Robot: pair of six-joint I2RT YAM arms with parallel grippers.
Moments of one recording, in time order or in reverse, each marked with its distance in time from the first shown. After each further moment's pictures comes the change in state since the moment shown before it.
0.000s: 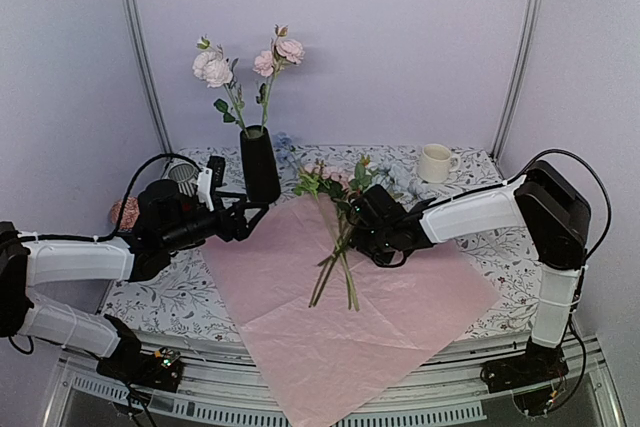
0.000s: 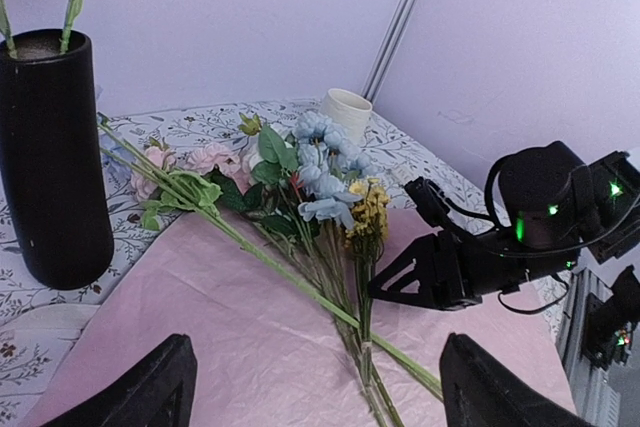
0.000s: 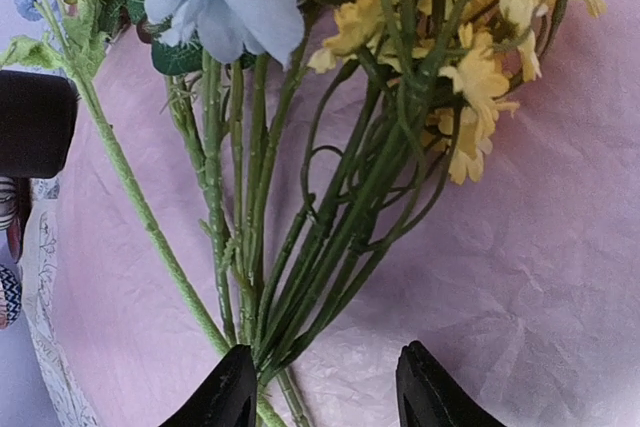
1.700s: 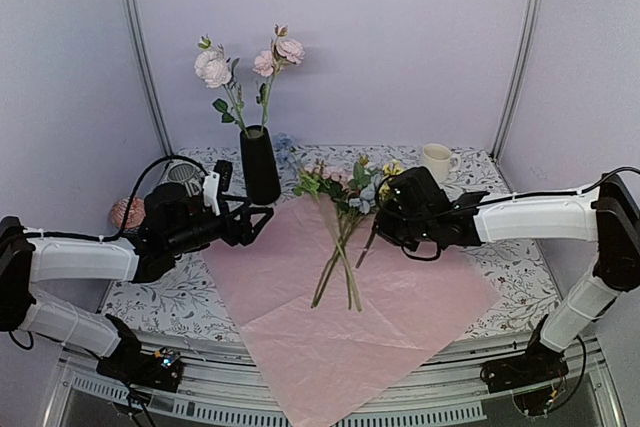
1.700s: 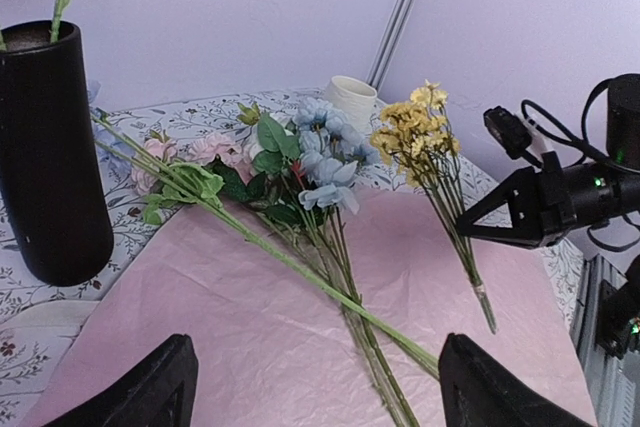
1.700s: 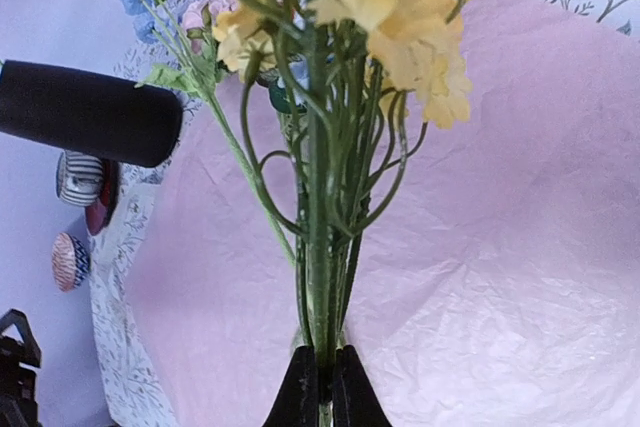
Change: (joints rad) left arm -0.038 0.034 0.000 0.009 -0.042 0.035; right arm -0.024 -0.333 -0.174 0.029 -0.017 -0.063
